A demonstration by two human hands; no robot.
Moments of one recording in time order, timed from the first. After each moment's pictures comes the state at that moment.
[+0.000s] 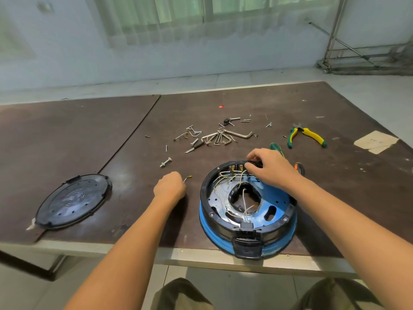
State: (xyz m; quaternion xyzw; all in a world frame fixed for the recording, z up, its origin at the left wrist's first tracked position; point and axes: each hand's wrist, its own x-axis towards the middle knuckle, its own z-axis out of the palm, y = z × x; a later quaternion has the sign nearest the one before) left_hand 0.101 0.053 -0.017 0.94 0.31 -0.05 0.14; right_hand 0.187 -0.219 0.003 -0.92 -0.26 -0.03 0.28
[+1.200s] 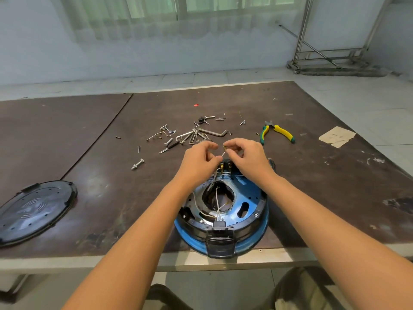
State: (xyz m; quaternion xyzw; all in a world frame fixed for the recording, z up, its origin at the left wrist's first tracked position) left_hand 0.126 -0.062 0.032 0.91 -0.02 0.12 0.40; right_hand 0.184 -0.224 0.007 -0.85 -0.25 -0.16 0.44
